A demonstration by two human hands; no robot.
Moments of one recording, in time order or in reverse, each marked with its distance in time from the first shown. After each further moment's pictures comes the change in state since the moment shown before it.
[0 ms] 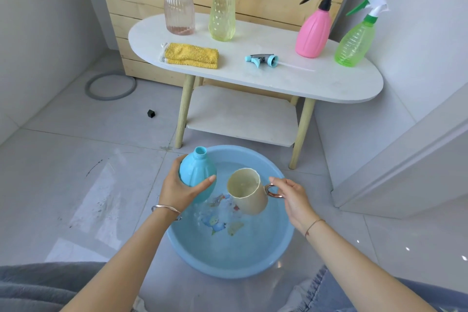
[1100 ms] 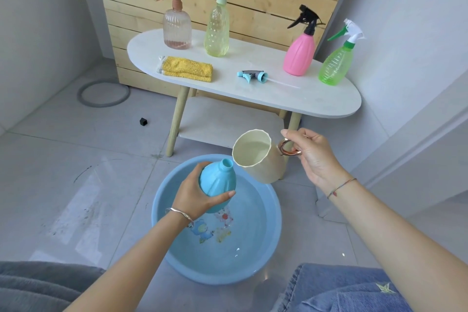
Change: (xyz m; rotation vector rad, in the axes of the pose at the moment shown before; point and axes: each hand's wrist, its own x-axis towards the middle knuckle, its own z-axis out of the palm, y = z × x) left_hand -0.014 0.030 0.028 0.078 -0.170 0.157; right_hand -0.026 -0.150 -0.011 0.026 -0.026 -0.354
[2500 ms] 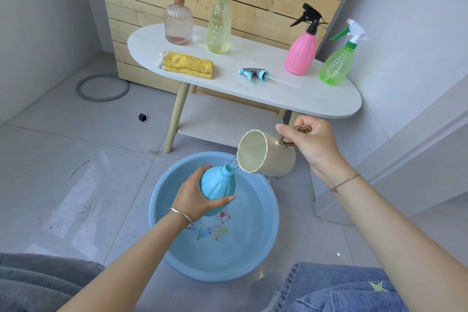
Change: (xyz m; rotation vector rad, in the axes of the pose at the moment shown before) left_hand -0.004 -0.008 0.007 0.068 -0.034 -0.003; right_hand -0.008 -0.026 0.011 -0.251 -0.020 -0.244
